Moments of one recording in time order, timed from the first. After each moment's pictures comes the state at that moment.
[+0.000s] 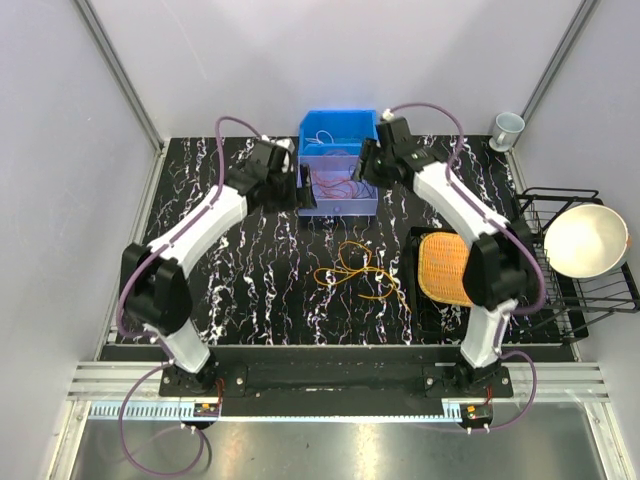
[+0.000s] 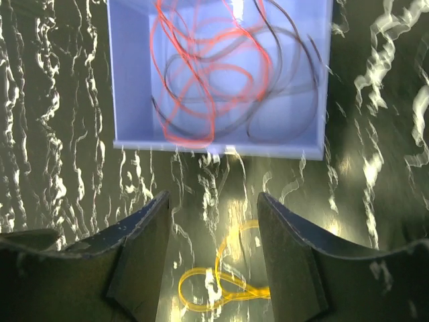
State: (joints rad) left arm -0.44 1.70 1.50 -0.62 0.10 -0.49; right arm 0.43 1.94 1.79 -0.59 -0.01 0.55
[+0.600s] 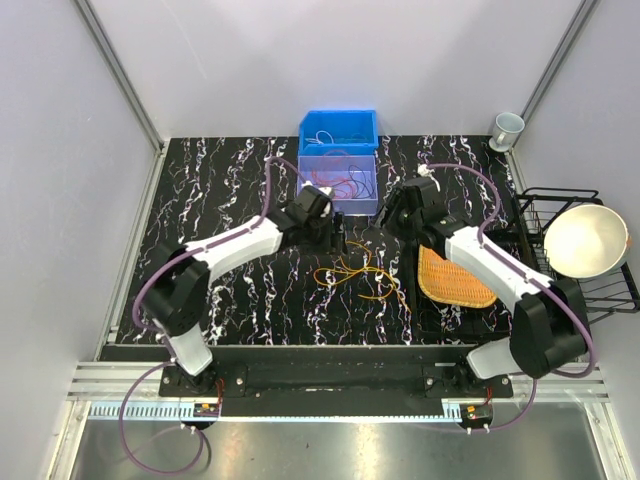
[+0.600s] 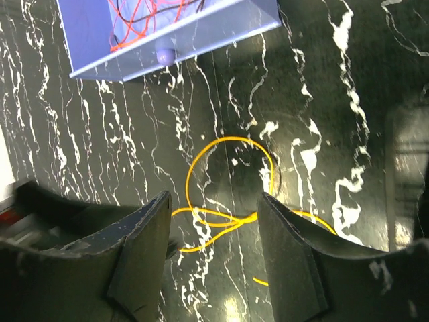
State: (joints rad) left arm -0.69 1.71 1.23 -0.43 0.12 -0.61; right arm 0.43 1.43 1.02 -0.30 0.01 0.79
